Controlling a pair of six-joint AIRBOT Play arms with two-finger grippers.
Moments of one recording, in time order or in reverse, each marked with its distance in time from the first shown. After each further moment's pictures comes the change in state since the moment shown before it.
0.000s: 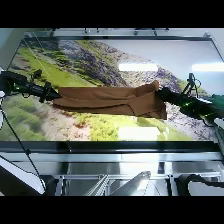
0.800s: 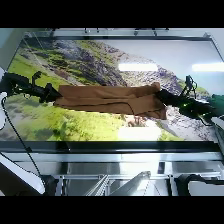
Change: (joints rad) left arm 0.005 -0.033 0.023 0.047 -0.074 -0.036; right arm -0.016 -0.034 0.009 -0.051 -0.011 -0.003
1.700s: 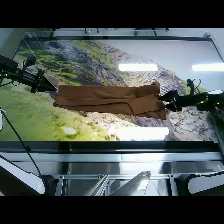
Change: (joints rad) left arm -0.033 0.060 0.224 -0.011 0.294 -0.117; right arm -0.201 -0.204 0.296 -0.585 0.606 0.569
